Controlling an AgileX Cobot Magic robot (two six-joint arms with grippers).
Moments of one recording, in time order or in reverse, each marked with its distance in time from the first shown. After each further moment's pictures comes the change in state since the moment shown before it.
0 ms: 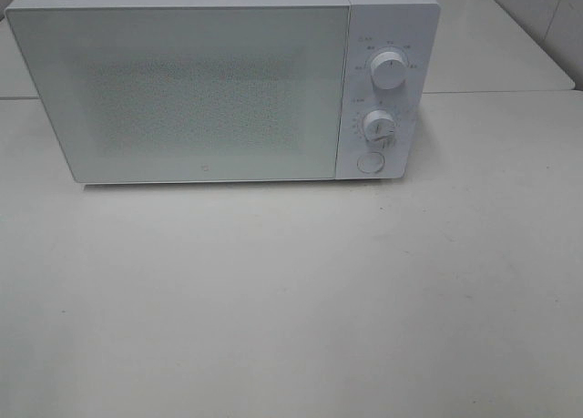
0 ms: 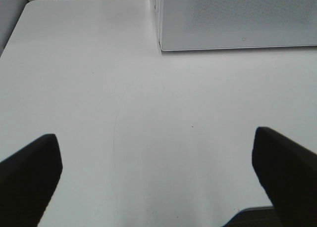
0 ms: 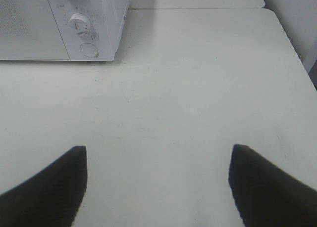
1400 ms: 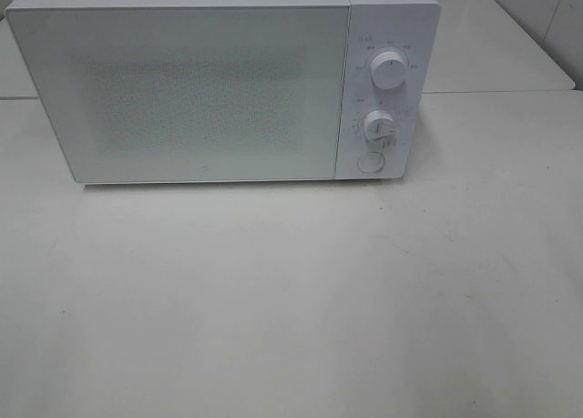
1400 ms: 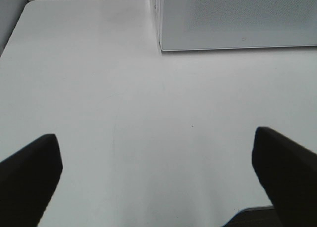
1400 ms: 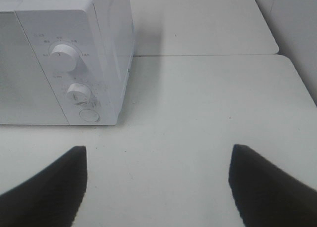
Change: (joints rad) left arm 0.000 0.000 0.000 0.000 0.000 0.000; right arm 0.000 0.566 -0.046 0.020 -0.556 0.007
